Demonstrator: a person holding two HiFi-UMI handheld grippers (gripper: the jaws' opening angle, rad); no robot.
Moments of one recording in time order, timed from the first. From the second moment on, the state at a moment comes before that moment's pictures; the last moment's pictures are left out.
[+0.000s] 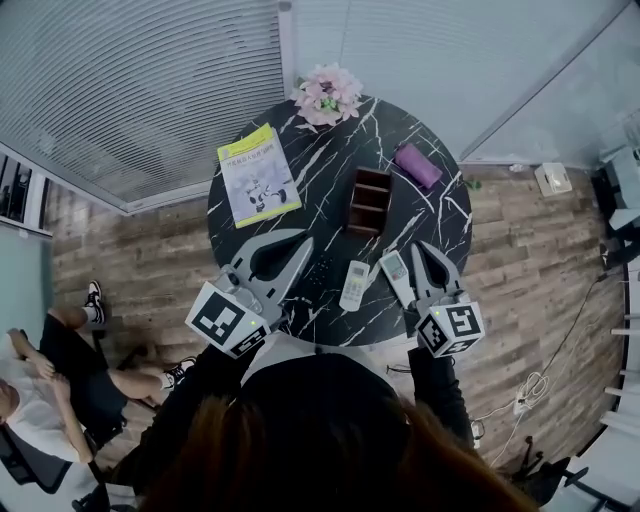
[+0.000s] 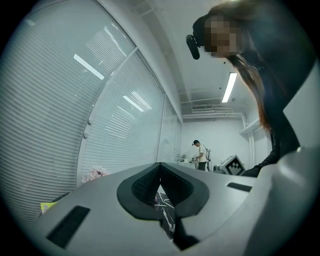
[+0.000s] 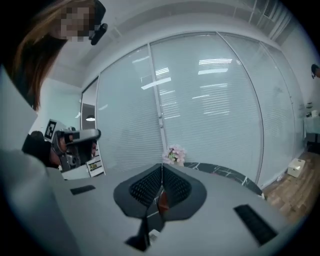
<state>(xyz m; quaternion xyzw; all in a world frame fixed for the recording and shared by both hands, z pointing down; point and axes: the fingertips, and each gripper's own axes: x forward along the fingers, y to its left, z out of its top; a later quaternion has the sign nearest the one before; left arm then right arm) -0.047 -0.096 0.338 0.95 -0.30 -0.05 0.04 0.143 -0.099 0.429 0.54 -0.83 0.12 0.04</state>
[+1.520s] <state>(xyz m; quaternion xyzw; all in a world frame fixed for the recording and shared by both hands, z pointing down) -0.058 -0.092 0.341 0.94 -0.33 -0.05 0.05 0.164 -0.121 0.694 0.45 -0.75 0.26 0.41</state>
